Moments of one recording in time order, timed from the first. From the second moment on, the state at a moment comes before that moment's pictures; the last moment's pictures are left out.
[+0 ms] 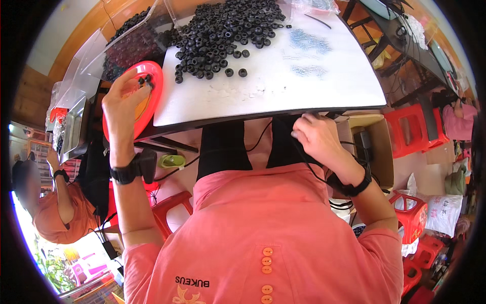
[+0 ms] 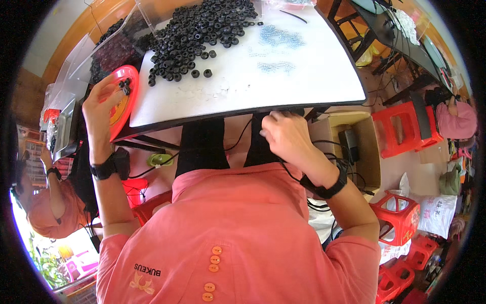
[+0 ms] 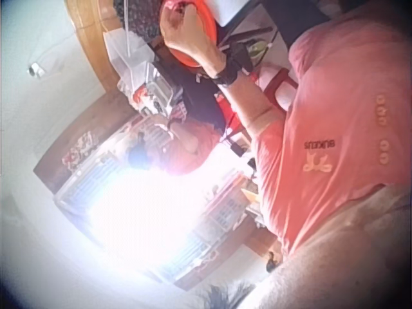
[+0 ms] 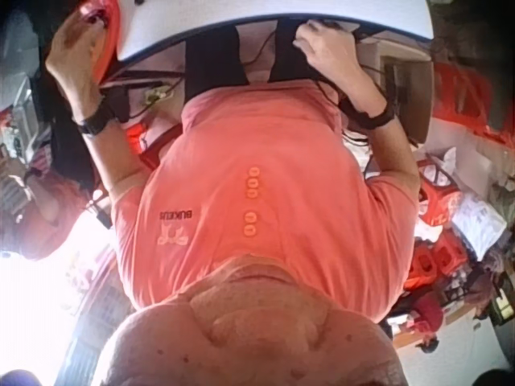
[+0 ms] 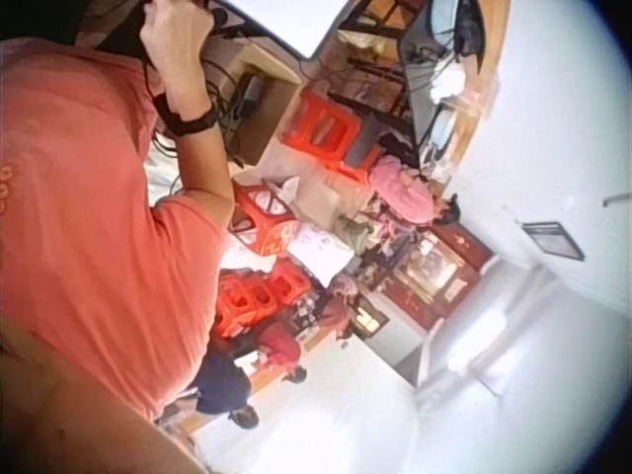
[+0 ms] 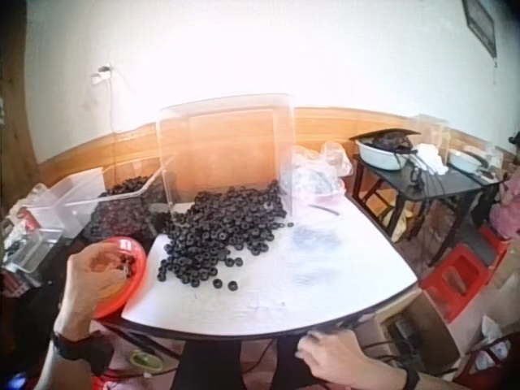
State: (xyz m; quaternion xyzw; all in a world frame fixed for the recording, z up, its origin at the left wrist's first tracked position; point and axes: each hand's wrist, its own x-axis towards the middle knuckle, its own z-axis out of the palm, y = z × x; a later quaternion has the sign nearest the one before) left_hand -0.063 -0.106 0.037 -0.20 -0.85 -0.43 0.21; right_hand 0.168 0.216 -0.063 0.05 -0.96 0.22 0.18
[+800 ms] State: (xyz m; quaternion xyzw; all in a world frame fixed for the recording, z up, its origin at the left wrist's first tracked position) left_hand 0.003 -0.142 -0.099 -0.25 -0.77 -0.41 -0.42; right_hand 0.158 0.228 -0.114 -0.04 -0.99 0.14 -0.06
